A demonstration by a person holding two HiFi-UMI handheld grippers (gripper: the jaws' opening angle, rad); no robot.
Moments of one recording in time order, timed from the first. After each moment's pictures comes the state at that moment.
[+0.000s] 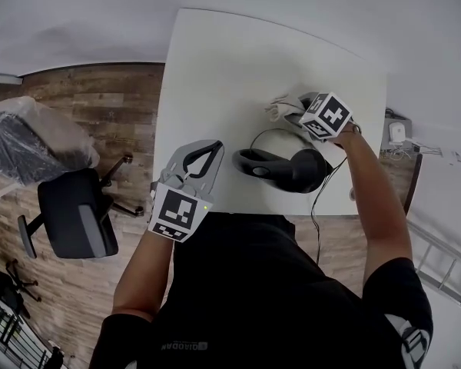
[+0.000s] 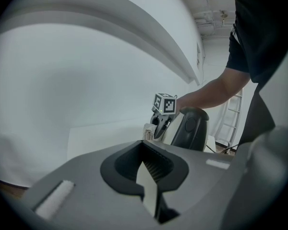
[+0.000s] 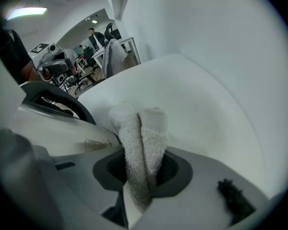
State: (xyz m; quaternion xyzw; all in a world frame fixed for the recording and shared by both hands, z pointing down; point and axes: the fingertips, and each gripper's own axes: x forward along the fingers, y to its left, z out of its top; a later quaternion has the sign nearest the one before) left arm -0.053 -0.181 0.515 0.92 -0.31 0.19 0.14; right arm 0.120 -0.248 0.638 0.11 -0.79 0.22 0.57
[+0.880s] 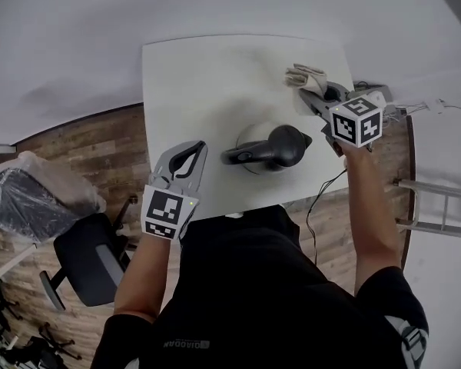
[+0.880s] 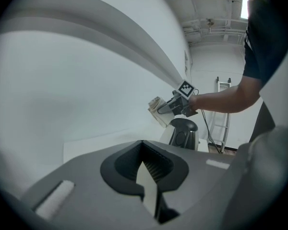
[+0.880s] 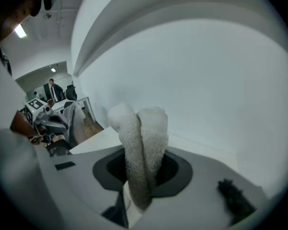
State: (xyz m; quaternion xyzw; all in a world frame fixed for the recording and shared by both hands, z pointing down) left arm -0.057 -0.182 0.478 0.95 -0.27 0.15 0.10; right arm 0.187 -0.257 0.456 0.48 -0.81 0.19 0.30
